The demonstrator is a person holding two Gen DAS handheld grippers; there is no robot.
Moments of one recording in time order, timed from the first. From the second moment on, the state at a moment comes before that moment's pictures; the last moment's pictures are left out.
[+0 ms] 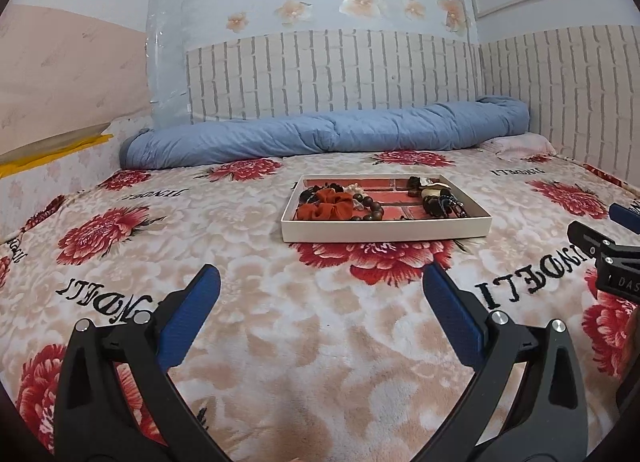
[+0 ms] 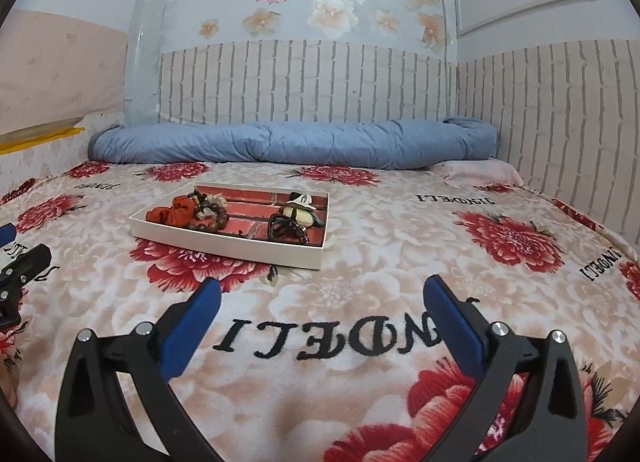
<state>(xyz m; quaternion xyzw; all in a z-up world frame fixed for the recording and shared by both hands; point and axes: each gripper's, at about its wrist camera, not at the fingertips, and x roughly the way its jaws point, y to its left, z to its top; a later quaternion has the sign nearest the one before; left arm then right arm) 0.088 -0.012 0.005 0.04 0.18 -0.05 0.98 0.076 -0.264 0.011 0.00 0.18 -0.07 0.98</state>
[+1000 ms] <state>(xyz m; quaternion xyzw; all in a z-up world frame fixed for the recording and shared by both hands) 0.084 -0.004 0.005 0.02 0.17 -0.04 0.99 0.073 -0.274 0.011 0.03 0.18 -0.07 0.98</state>
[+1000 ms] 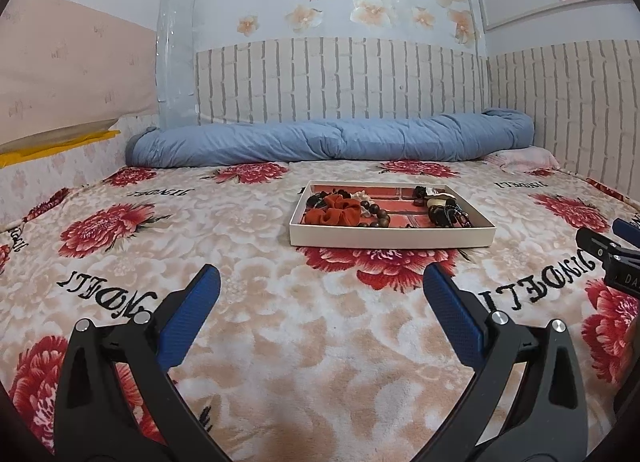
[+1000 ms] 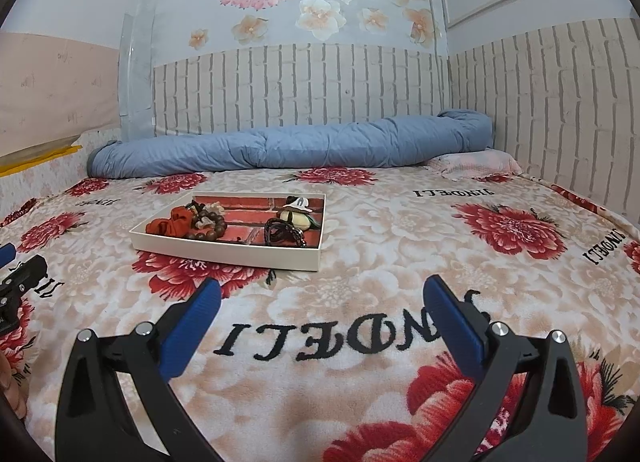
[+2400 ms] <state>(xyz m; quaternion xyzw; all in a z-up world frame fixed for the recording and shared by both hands) 0.082 -0.007 0.004 0.03 0.16 -0.04 0.99 0.072 -0.274 0.011 0.03 0.18 -0.07 0.98</state>
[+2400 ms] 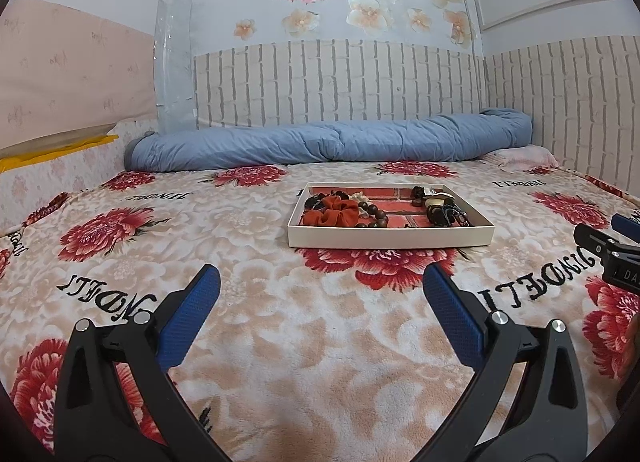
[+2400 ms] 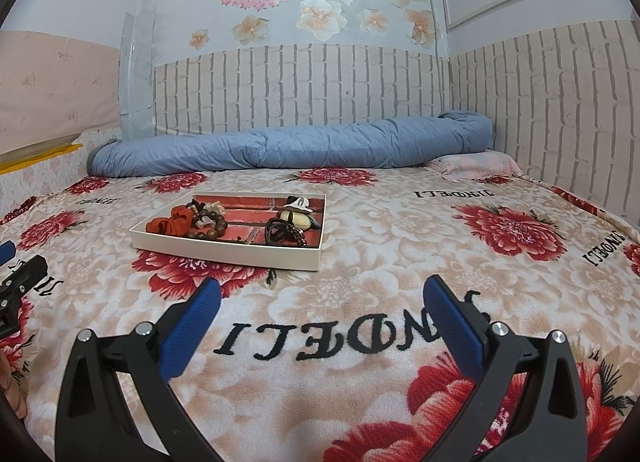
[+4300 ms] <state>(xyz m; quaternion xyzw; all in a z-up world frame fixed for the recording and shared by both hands) 0.083 -0.007 0.003 0.03 0.16 -0.04 0.99 0.072 -0.274 0.011 0.03 0.17 -0.07 0.98</state>
